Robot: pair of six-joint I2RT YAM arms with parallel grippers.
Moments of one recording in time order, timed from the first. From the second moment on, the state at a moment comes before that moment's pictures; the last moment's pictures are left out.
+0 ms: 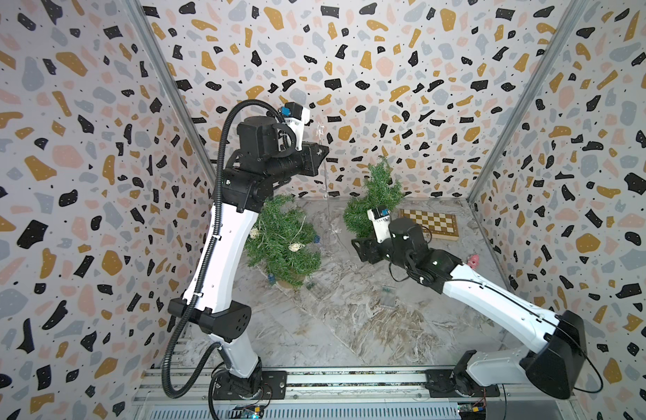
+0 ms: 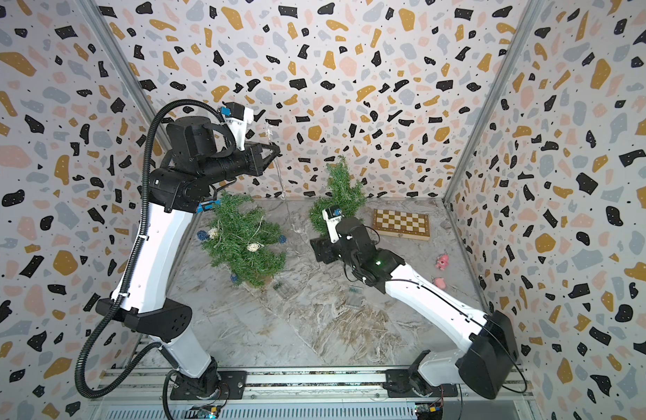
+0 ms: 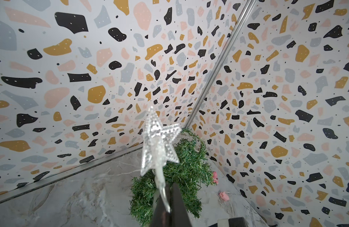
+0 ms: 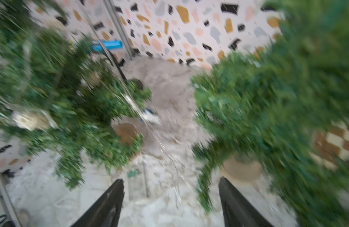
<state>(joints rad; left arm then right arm) -0.37 1.75 2.36 -0.82 0.42 -0.27 0.77 1.40 1.24 -0.23 0.03 0.24</state>
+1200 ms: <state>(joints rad) -0.33 1.55 2.00 -0.85 0.19 -0.24 0.63 2.08 2.35 -0.39 -0.30 0.16</state>
